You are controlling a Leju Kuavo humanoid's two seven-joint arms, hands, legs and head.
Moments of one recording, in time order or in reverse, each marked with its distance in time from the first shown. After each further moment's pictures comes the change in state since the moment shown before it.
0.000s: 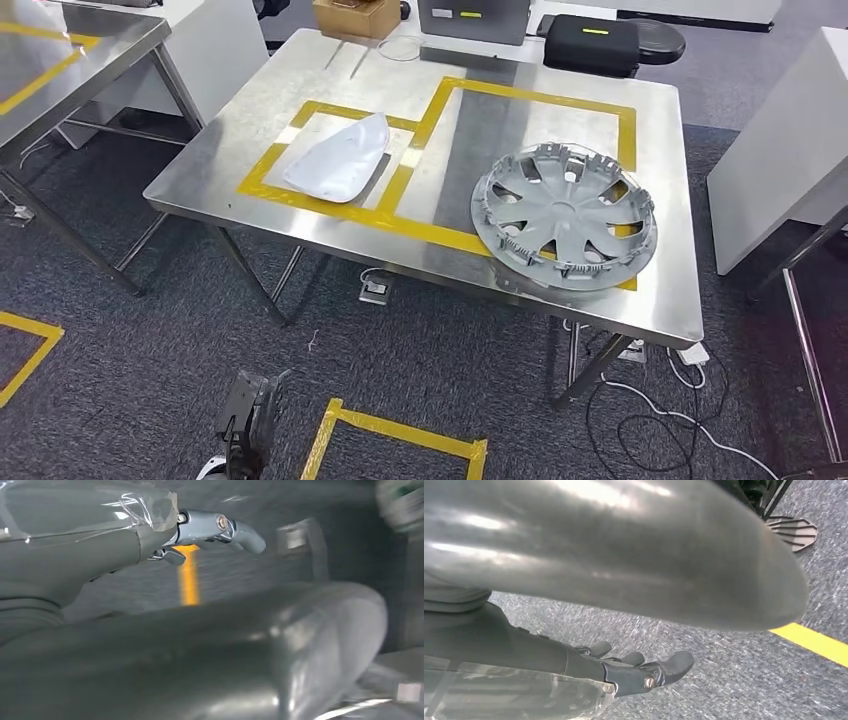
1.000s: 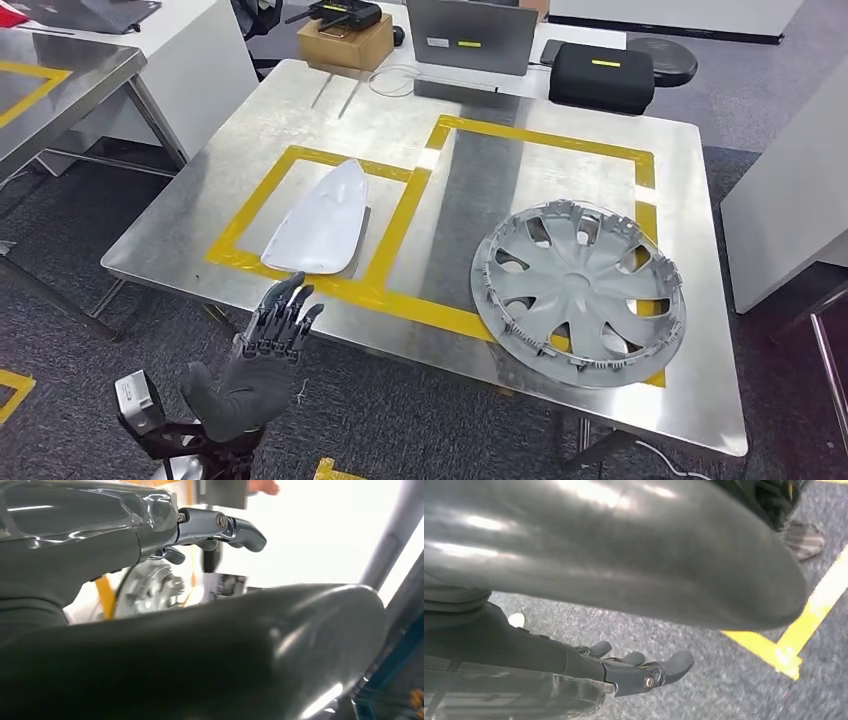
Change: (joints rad) left arm 0.117 0.095 -0.052 -0.914 0.101 -0.291 -0.265; right arm -0.032 0.042 -0.001 0.047 0.085 0.038 0.000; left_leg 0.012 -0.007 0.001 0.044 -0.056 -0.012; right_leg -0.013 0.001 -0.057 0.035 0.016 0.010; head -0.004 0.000
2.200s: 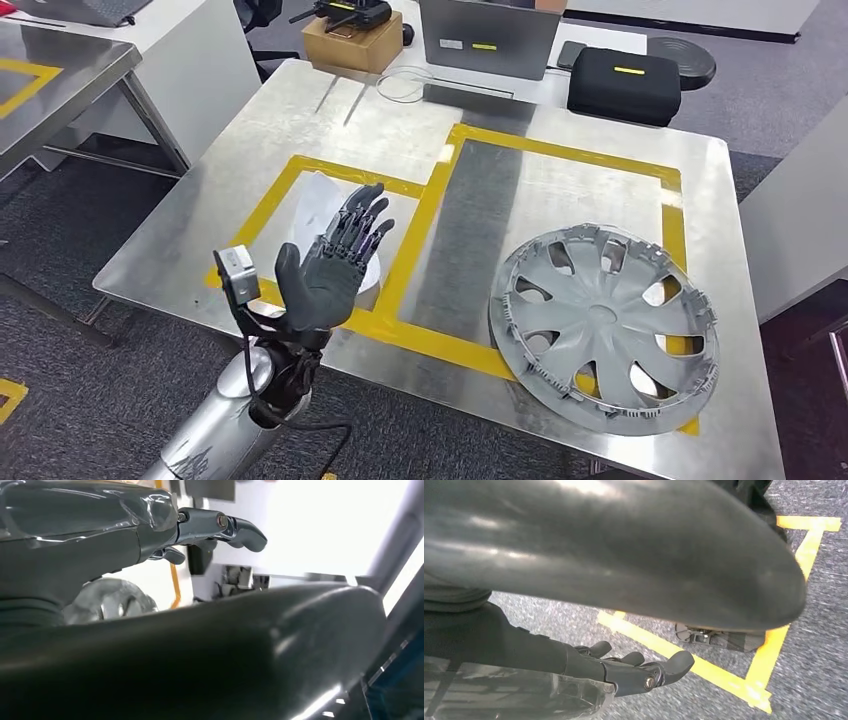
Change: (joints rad) left arm -0.378 -0.214 -0.066 0.243 0.002 0.027 0.169; right arm 0.059 0.078 -0.117 0.001 -0.097 -0.021 -0.058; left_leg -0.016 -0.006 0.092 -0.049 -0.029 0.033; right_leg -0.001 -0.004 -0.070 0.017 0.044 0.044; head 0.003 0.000
